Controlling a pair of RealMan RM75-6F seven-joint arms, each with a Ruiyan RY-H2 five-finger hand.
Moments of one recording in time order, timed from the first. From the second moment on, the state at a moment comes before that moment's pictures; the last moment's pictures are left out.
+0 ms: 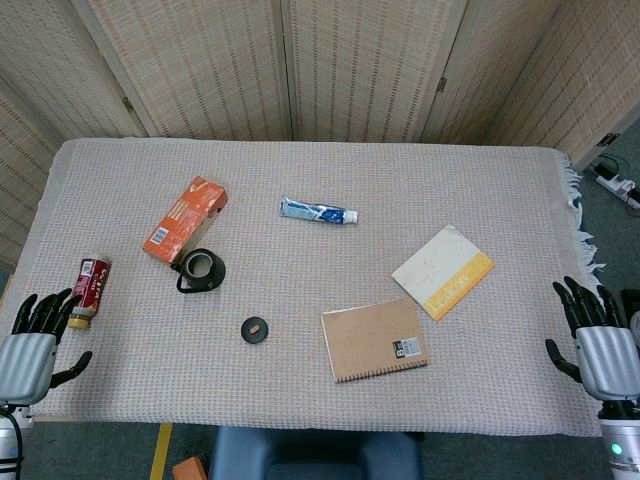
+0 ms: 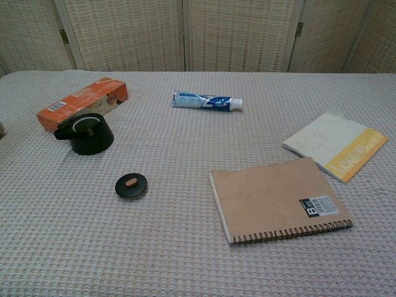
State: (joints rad) left arm -0.12 -1.17 -0.05 -1.58 1.51 1.49 0.14; right arm 0.05 -1.13 0.06 -1.61 -1.51 1.52 -0.10
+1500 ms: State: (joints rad) left arm -0.46 -1.21 -0.06 -1.52 1.70 1.17 0.09; right arm 0.07 -1.08 0.07 -1.64 -1.54 1.53 -0.10
